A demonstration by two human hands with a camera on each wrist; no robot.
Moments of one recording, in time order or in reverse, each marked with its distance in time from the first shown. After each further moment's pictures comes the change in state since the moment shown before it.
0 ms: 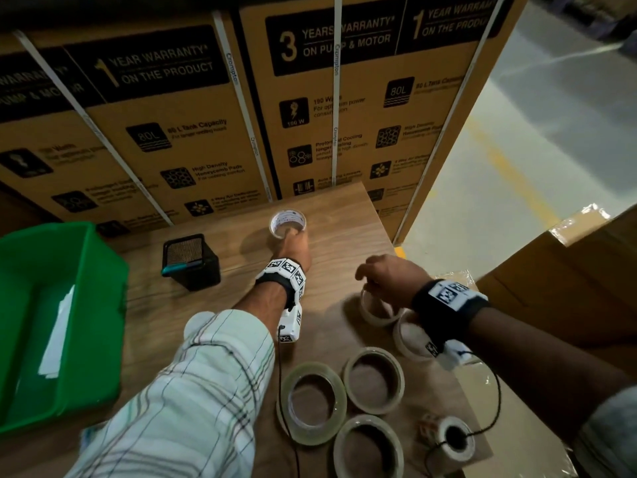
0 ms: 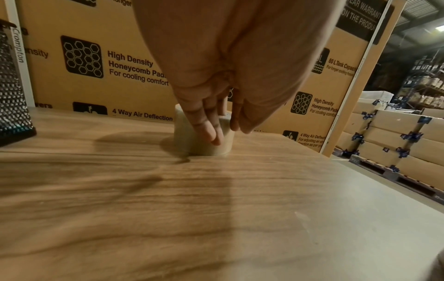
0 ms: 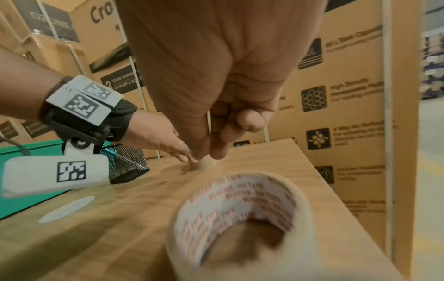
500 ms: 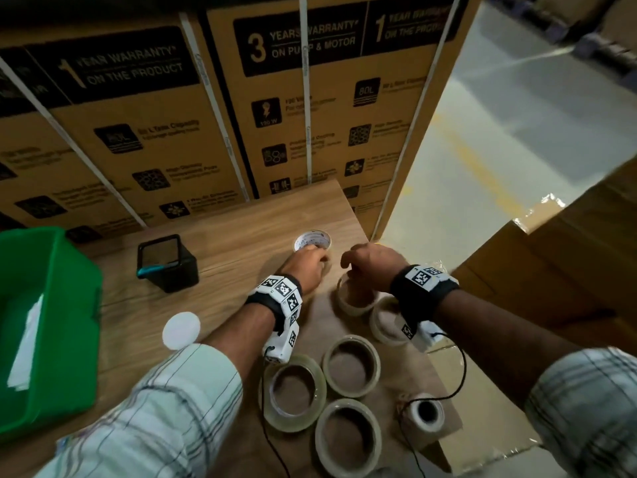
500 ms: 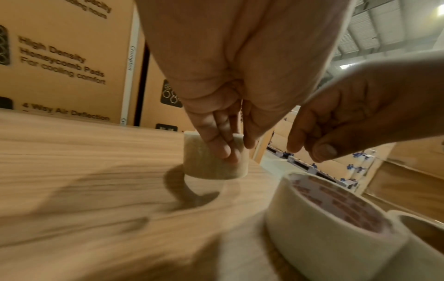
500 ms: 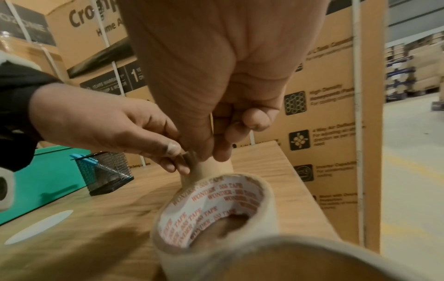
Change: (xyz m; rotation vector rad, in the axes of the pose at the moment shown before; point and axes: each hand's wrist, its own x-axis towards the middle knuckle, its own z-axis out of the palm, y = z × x) left_hand -0.053 0.045 0.004 -0.175 -0.110 0.327; right_hand -0.009 0.007 -0.006 0.001 0.019 0.099
